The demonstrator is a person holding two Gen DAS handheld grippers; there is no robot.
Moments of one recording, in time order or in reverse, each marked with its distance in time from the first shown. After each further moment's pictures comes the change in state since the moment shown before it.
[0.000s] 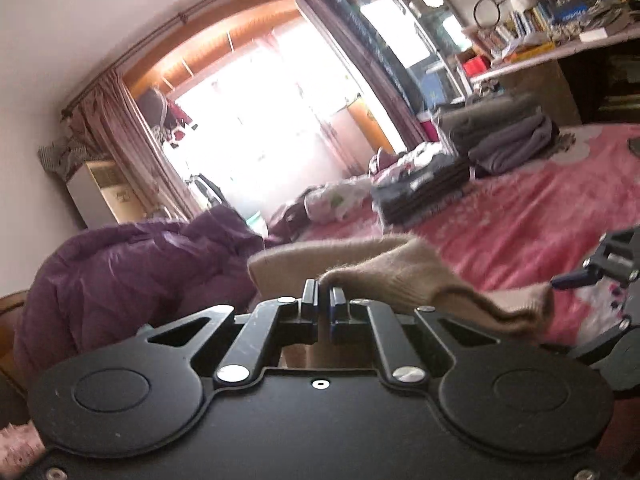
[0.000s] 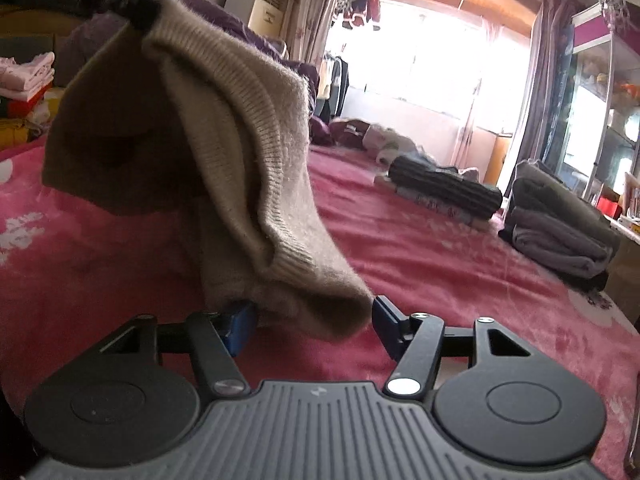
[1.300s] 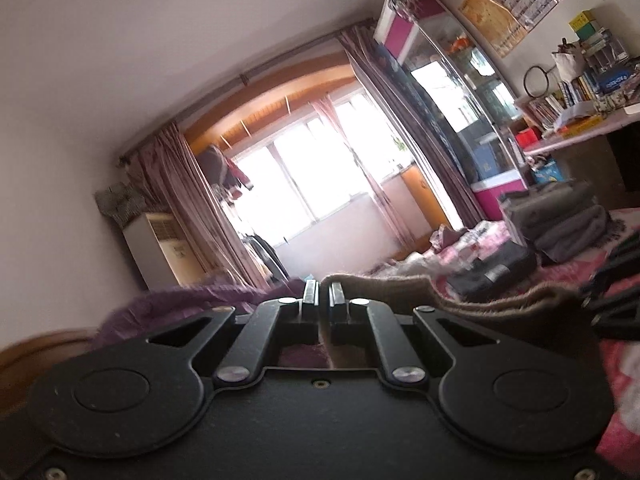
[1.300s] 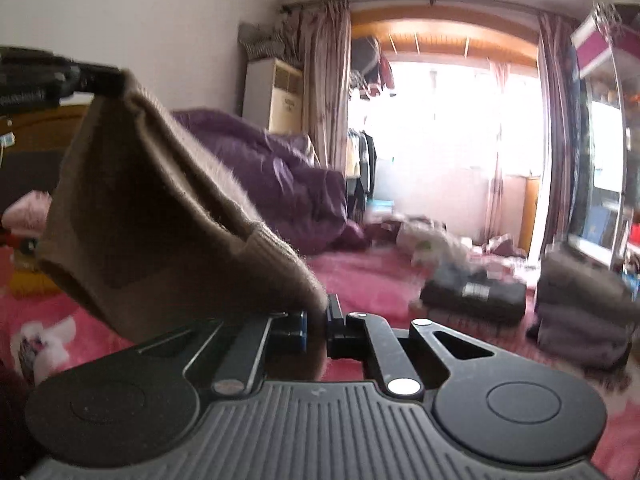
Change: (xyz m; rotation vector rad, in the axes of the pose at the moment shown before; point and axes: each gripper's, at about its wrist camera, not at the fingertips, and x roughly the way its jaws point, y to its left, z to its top) left arm -0.056 0.110 0.055 -0.038 -0.203 0.151; right arm -0.066 -0.033 0.134 0.094 -0.252 0.150
